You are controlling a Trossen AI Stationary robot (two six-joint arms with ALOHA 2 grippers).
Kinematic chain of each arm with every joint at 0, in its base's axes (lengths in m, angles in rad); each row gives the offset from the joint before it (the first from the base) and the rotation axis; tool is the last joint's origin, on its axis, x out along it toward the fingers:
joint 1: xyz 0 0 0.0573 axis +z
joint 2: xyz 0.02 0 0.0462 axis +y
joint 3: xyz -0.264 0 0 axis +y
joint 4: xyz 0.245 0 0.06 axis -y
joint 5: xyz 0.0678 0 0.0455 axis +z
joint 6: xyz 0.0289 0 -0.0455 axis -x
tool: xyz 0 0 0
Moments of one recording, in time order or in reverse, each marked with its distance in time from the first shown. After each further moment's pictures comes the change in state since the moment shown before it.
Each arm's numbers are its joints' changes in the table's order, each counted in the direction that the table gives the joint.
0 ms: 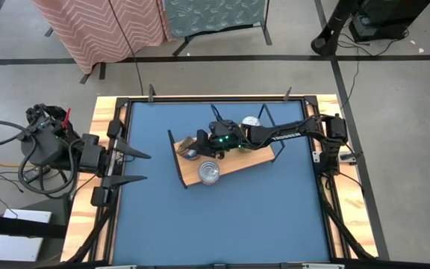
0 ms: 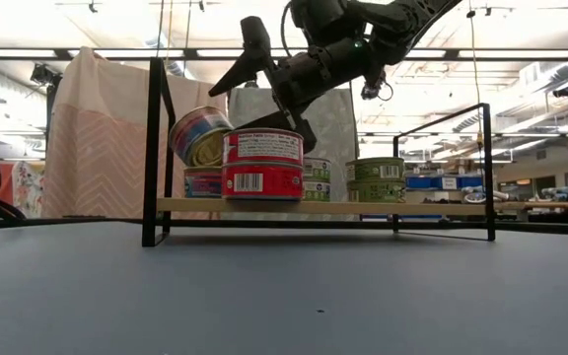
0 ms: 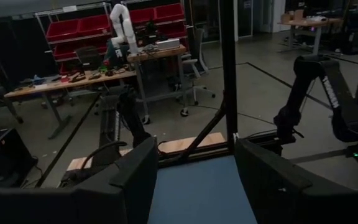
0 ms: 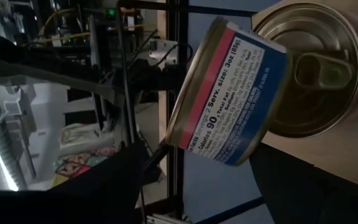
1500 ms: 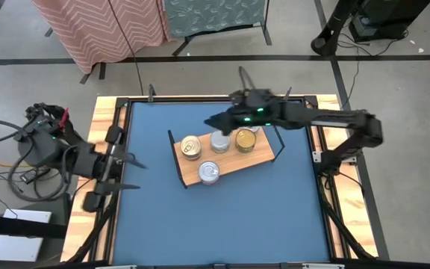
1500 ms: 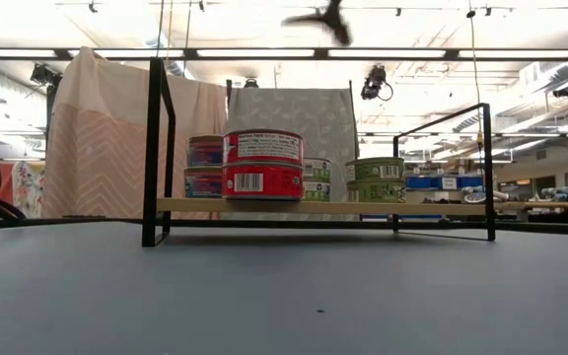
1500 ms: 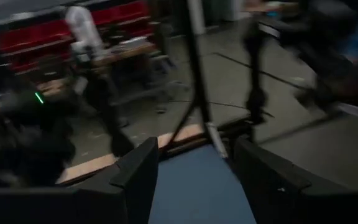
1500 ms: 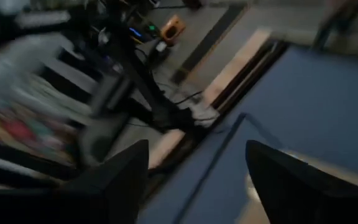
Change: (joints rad) left arm -0.032 -0.004 -0.024 -0.064 -0.106 -0.068; right arm -0.033 -0.366 -0.183 -0.419 -0.118 0.693
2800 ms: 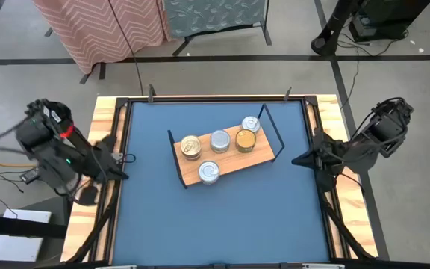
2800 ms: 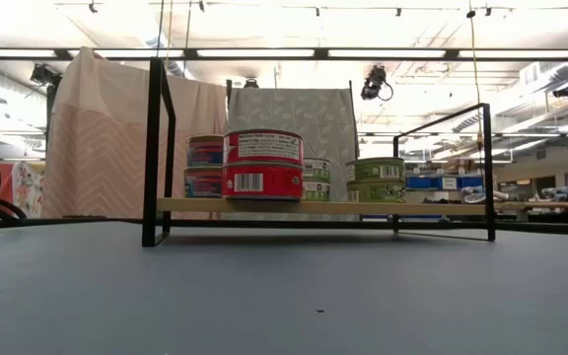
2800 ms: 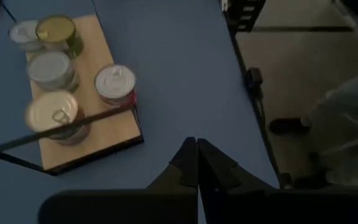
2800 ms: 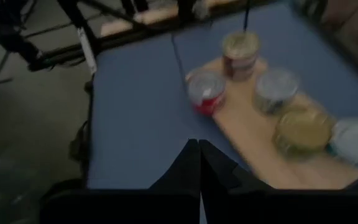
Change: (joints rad) left arm -0.106 -0.074 0.076 -0.722 -0.080 0.785; right arm 0.847 -0.510 -0.029 -1.014 -0.596 0.085
